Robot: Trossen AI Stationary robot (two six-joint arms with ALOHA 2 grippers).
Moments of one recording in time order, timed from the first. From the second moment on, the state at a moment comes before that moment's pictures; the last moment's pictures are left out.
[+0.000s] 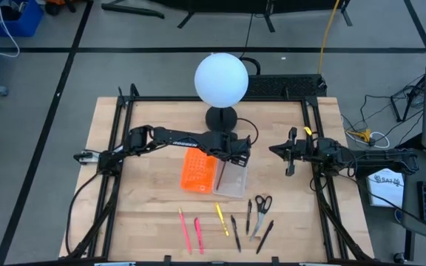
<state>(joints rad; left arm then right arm) 0.04 2.30 1.94 -0.87 -0.20 -1.08 -0.08 0.27 0.02 0.26 0.08 -0.05</state>
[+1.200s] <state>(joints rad) -0.09 1.98 2.16 -1.20 -0.30 -0.65 -0.08 0.27 0.02 0.25 0.08 -0.06</state>
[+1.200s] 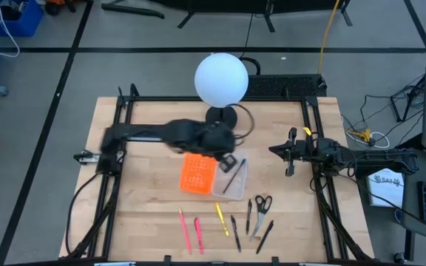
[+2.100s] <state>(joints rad) -0.25 0.97 0.39 0.32 -0.43 -0.21 -0.08 0.28 0.01 0.19 0.08 0.01</state>
